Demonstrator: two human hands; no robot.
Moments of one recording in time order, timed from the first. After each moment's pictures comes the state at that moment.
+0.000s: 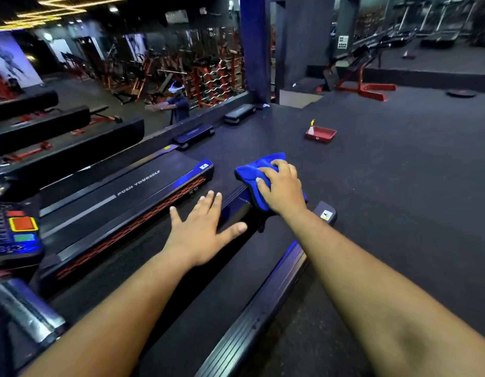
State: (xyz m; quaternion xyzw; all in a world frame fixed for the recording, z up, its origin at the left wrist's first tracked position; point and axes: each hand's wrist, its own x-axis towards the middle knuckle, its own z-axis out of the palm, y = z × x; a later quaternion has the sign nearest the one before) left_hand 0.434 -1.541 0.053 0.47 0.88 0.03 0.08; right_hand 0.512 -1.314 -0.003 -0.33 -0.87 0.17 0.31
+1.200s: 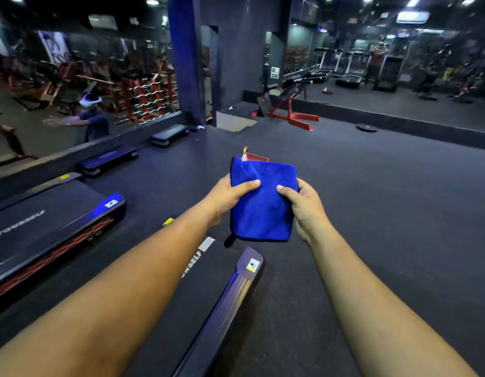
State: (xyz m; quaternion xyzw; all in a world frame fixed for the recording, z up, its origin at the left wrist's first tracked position) left_hand 0.453 -0.985 0.057 0.45 0.56 0.56 0.43; right_hand 0.633 -0.913 0.042 -0.32 -0.54 0.63 0.45
